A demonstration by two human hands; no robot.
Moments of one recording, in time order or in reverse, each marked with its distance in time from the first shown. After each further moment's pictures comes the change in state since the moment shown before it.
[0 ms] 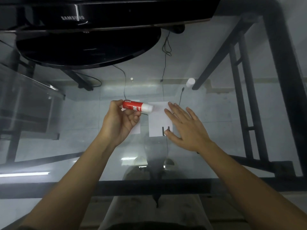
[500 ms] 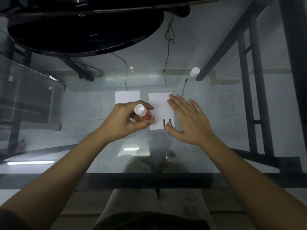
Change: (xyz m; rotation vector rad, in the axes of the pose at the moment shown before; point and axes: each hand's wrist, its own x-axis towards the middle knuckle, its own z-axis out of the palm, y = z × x) left_hand -0.022 0.001 0.004 1.510 -0.330 0.586; right_hand 0.004 -0.002 0.000 0.016 0.051 0.044
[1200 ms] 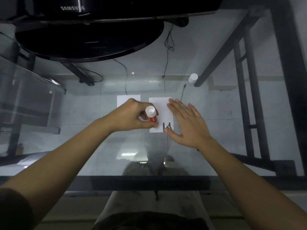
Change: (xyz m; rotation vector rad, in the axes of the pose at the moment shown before) left_hand 0.030 0.001 -0.008 0.100 -0.265 0.118; right_hand 0.000 -0.003 -0.006 0.015 -0.012 0.001
